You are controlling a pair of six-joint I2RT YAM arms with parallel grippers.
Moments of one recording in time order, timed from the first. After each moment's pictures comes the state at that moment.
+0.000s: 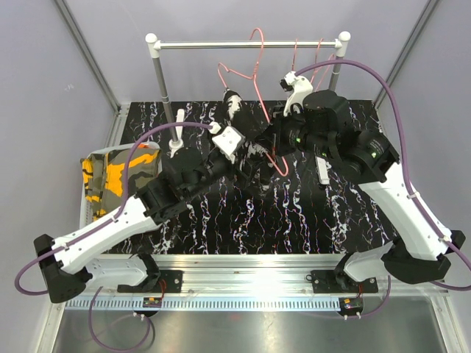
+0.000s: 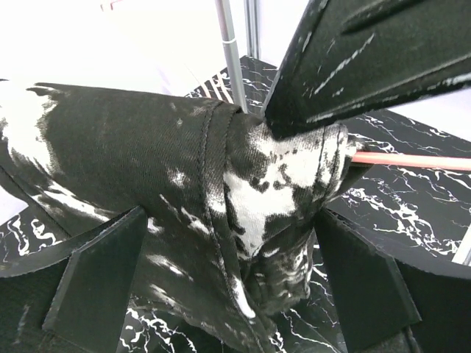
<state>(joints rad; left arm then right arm) -0.96 1.13 1.13 -0.04 -0.13 0.08 0.82 1.39 1.95 -0.93 0.04 0.42</state>
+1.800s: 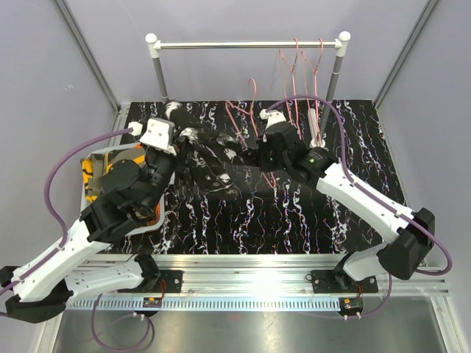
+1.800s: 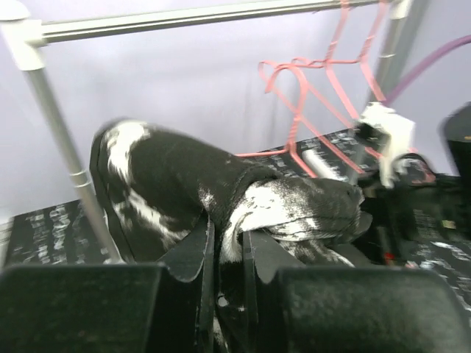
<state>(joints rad) -0.98 0.84 1.20 -0.20 -0.58 0.08 0.75 1.43 1.37 -0.57 0.18 0.38</state>
